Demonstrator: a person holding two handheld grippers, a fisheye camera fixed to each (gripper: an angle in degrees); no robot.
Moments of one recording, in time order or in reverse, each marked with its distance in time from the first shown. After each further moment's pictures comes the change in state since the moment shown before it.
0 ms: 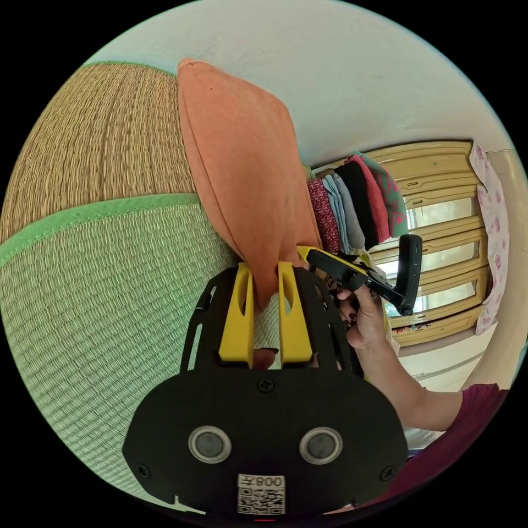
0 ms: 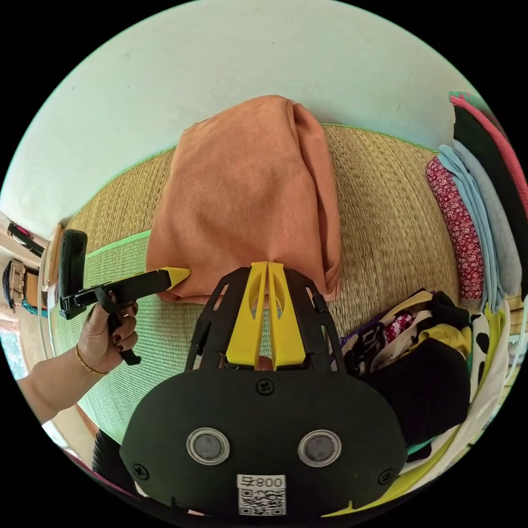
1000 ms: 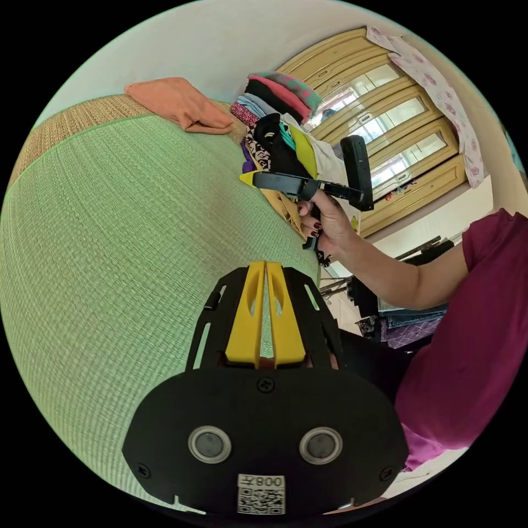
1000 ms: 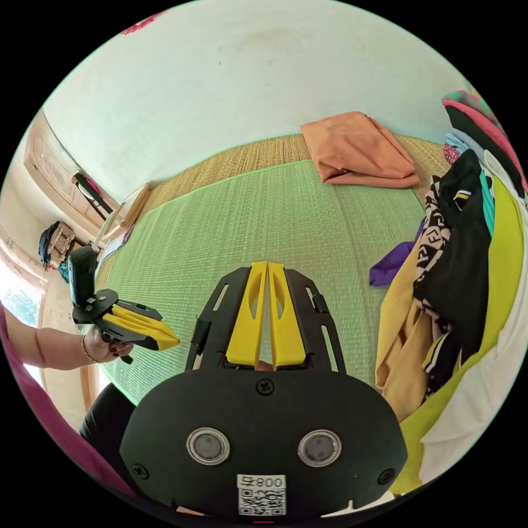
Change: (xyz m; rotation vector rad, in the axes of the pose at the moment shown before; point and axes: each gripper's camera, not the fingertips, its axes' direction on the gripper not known) left arm 0.132 0.435 -0.162 -0.223 -0.033 0.396; right arm -0.144 0.374 -0.128 0.181 -0.279 -0.083
